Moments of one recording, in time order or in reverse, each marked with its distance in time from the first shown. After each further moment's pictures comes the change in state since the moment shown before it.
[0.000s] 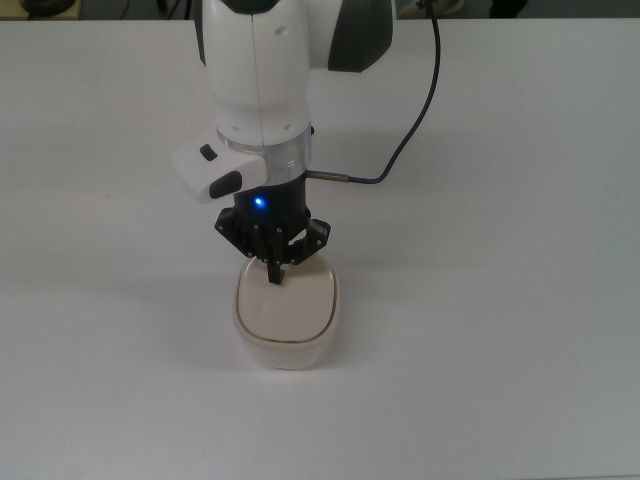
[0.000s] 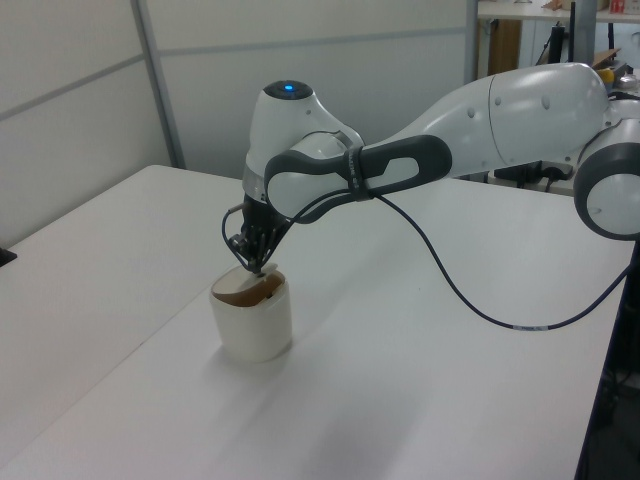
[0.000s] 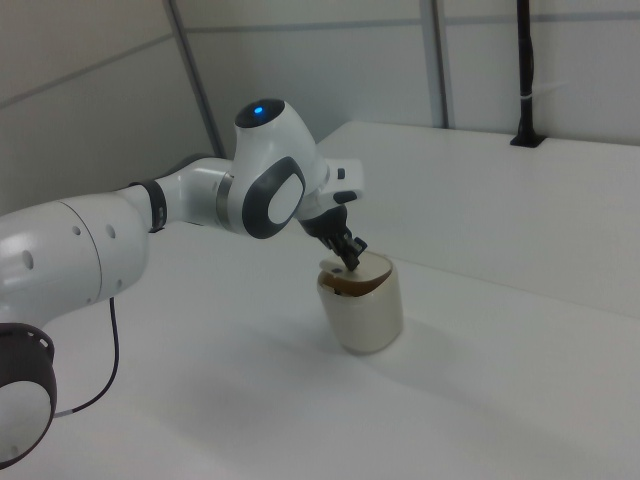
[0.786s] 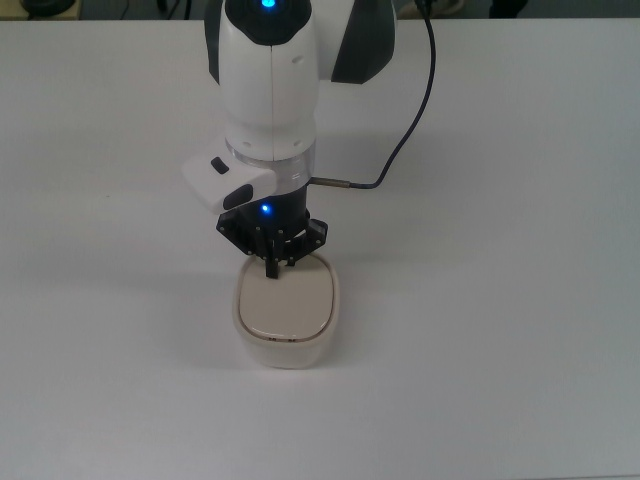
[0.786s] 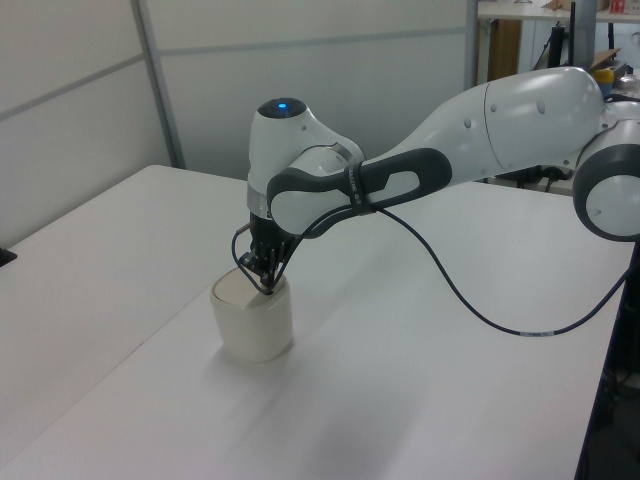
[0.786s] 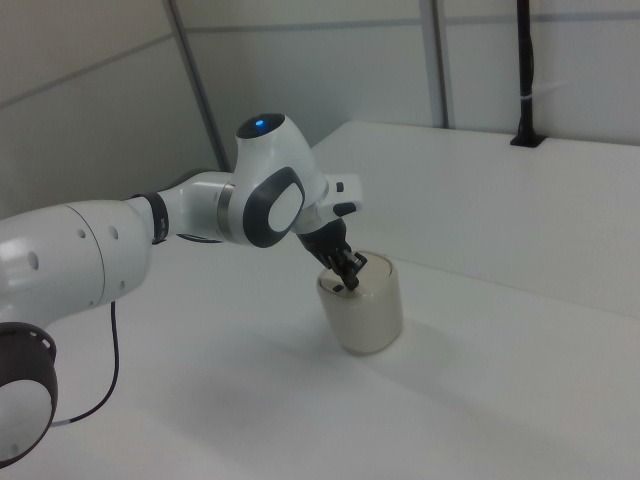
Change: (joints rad) arm 0.006 0.003 0.000 -0.033 -0.058 -0.029 -0.027
